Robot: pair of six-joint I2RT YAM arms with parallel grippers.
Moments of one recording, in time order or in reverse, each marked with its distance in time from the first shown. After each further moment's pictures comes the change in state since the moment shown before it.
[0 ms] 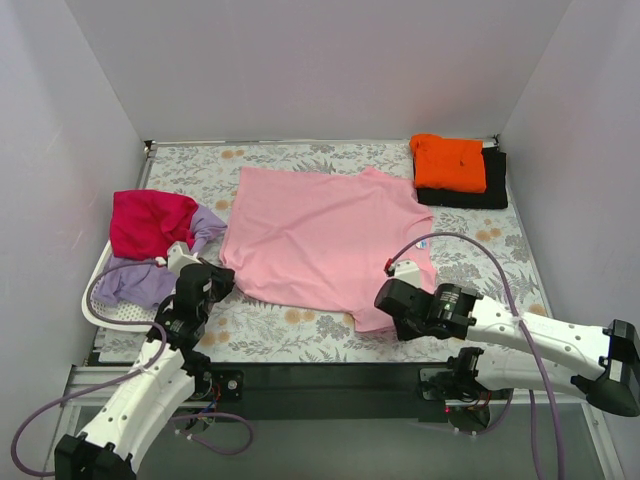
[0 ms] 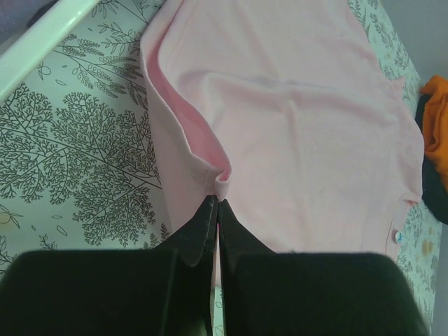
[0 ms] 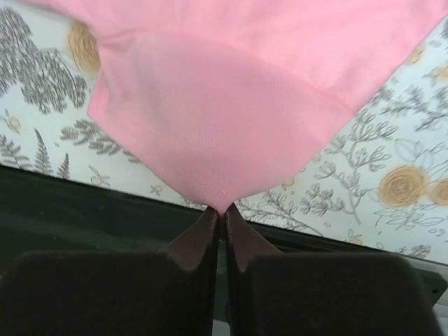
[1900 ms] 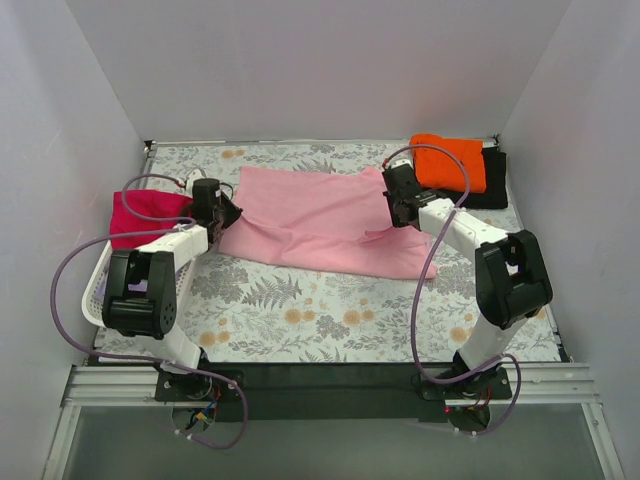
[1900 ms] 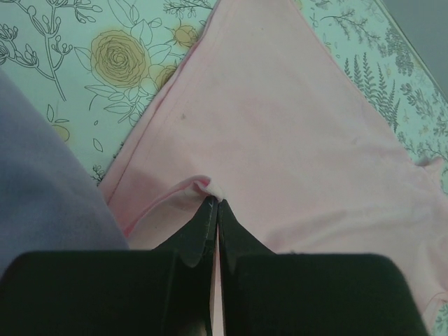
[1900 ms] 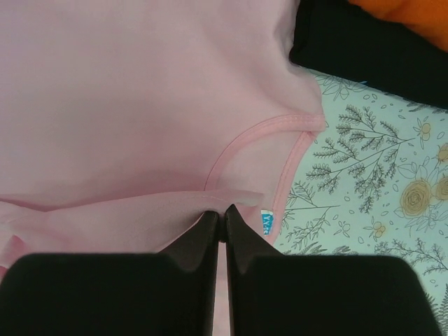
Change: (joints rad) left arm 0.204 1.048 0.584 0.388 0.174 0.184; right arm -0.727 0.741 0.469 0.599 0.058 -0.734
